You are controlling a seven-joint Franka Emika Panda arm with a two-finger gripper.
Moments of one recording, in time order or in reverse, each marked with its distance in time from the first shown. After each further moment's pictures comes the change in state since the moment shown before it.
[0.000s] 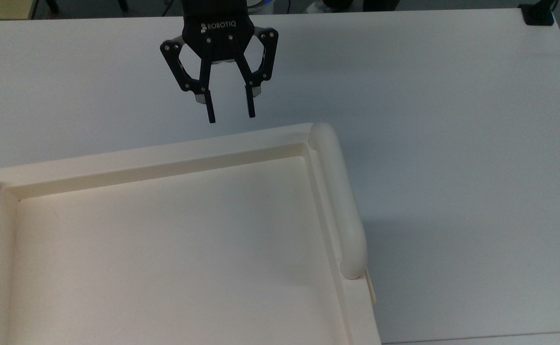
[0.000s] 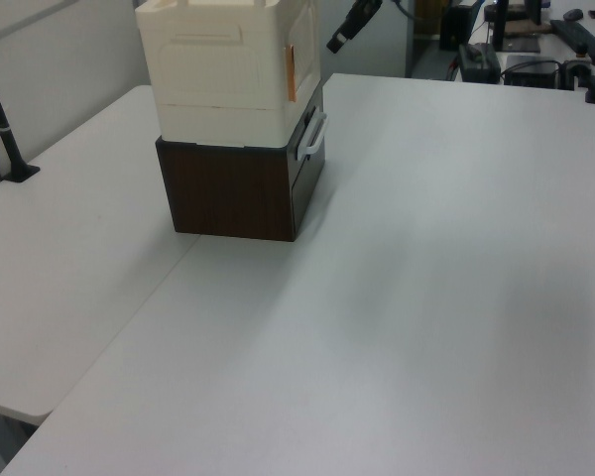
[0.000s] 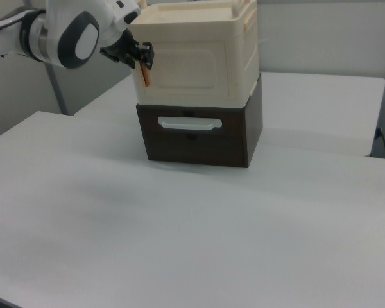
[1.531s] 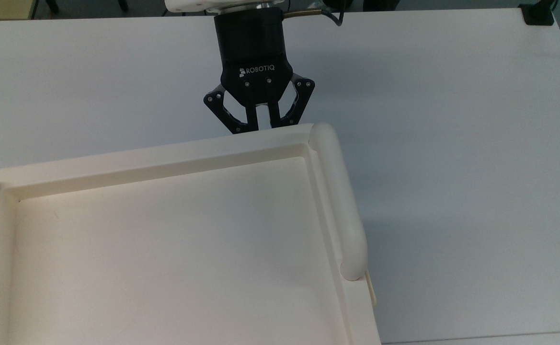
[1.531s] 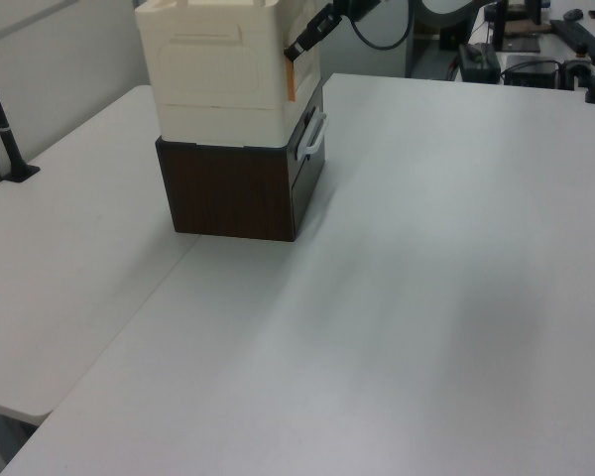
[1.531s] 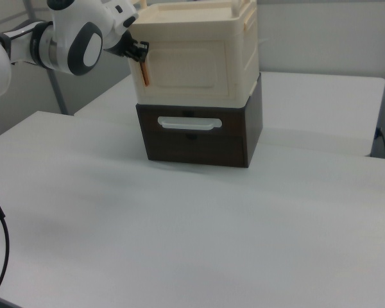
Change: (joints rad) arm 0.027 0.151 0.039 0.121 -0.001 0.147 0.074
